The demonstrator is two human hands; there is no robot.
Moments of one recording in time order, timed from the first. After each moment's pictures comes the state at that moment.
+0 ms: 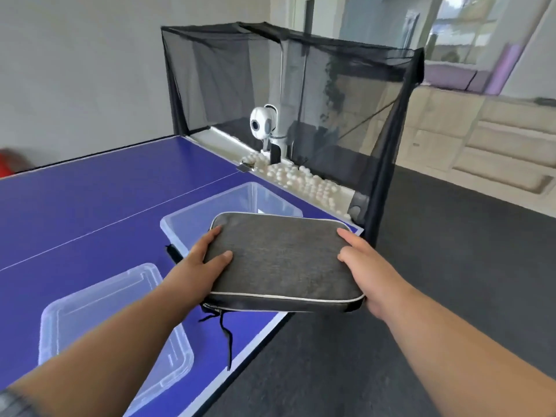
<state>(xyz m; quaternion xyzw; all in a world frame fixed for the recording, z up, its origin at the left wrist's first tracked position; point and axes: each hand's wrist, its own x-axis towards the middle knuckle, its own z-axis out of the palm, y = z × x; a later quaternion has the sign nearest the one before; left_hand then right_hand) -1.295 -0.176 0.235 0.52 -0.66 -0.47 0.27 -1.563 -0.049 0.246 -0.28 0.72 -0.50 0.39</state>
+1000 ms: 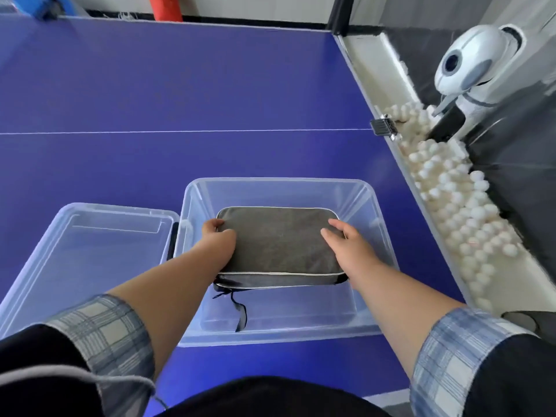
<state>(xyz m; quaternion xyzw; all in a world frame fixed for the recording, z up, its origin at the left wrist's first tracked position) -1.374 -0.468 0.072 0.81 -0.21 -0.48 0.27 -1.629 -0.513 0.063 -0.48 0.69 -0.21 0.50</state>
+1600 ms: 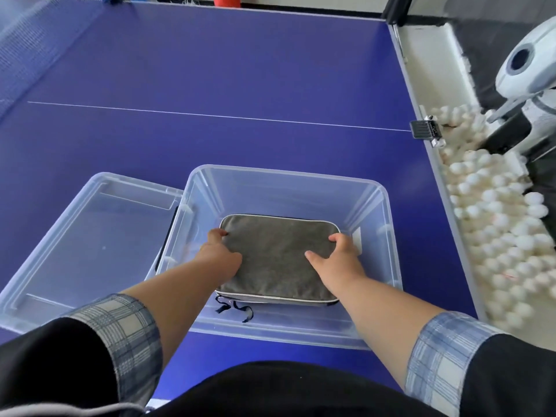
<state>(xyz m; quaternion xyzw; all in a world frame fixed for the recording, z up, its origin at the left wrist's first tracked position) -1.403 -0.438 0.036 0.88 -0.26 -0.38 0.12 -1.634 -0.524 0.023 -0.63 0.67 -0.07 0.39</state>
